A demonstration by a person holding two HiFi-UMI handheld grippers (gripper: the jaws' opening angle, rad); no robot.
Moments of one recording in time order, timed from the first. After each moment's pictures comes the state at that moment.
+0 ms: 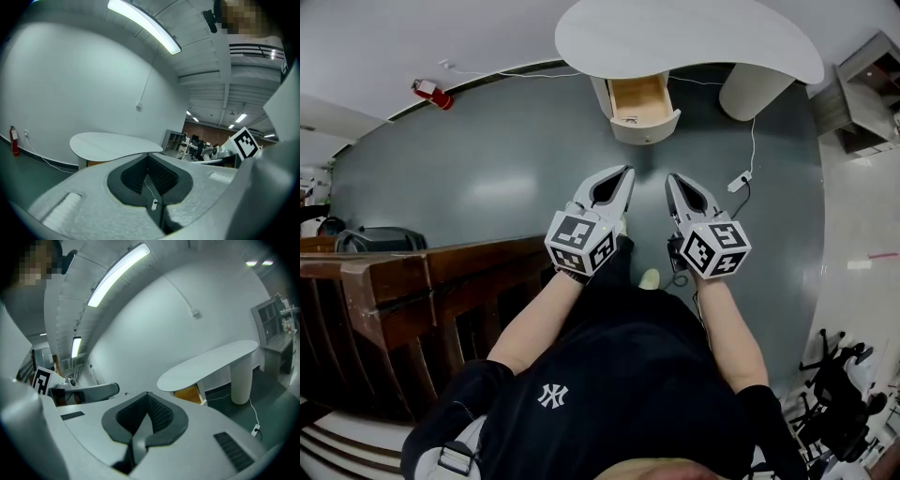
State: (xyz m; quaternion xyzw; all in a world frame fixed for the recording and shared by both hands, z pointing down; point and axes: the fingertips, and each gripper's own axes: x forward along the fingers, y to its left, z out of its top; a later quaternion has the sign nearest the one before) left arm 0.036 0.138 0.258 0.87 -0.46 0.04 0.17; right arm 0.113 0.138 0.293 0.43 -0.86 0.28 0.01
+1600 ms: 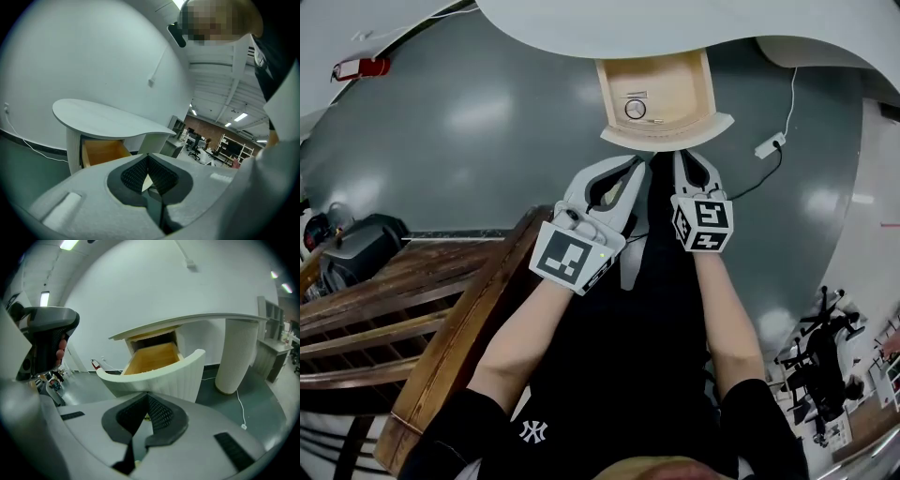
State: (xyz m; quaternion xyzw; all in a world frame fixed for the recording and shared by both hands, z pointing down) left arm 0.000 -0.113 0.525 0.88 -0.41 0.08 0.24; right arm 0.079 -0.112 0.683 0.50 -0.79 0.30 0.21
